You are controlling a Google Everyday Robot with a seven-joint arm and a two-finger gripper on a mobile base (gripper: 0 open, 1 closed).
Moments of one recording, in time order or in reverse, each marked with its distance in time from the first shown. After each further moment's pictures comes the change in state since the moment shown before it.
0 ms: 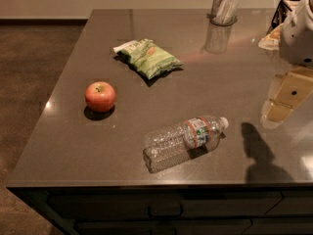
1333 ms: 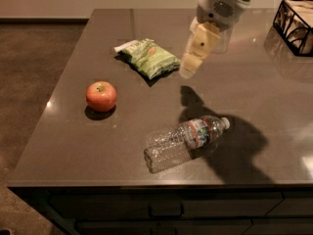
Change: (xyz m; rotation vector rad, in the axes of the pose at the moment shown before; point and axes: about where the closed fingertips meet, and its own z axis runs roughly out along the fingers) arm -0.138 -0.078 0.058 -0.208 -0.209 0.065
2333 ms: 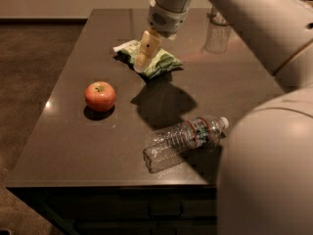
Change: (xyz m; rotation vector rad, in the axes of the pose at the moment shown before) arm -0.066 -0.071 0.095 0.096 0.110 0.268
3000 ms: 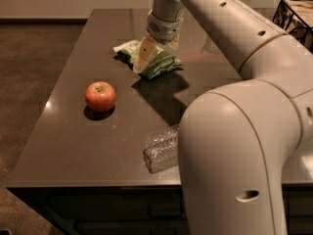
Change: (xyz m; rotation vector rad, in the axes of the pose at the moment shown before) arm -0.006 -0.040 0.055 -0.012 0.079 0.187
